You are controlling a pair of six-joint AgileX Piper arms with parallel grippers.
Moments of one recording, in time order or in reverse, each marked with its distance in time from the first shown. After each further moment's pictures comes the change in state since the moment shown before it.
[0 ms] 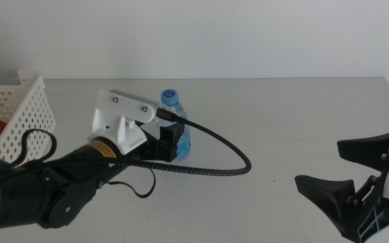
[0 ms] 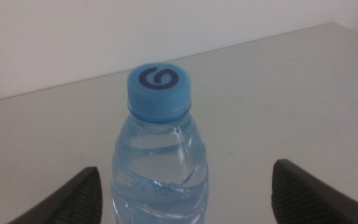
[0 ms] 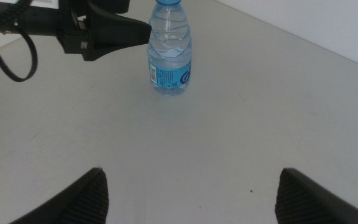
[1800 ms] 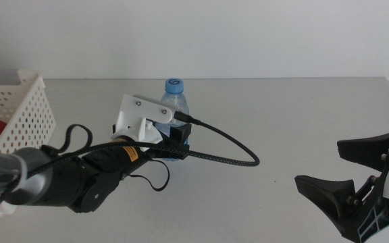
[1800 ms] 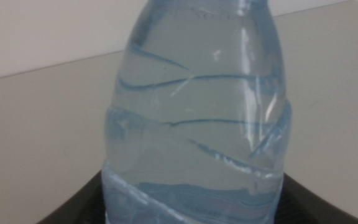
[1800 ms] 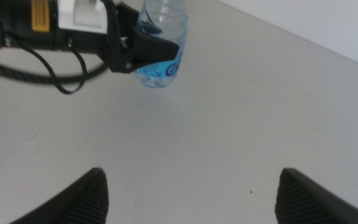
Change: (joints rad) left arm 0.014 0.248 -0.126 0.018 -0.100 -0.004; right arm 0.000 0.000 0.000 0.001 0.000 0.000
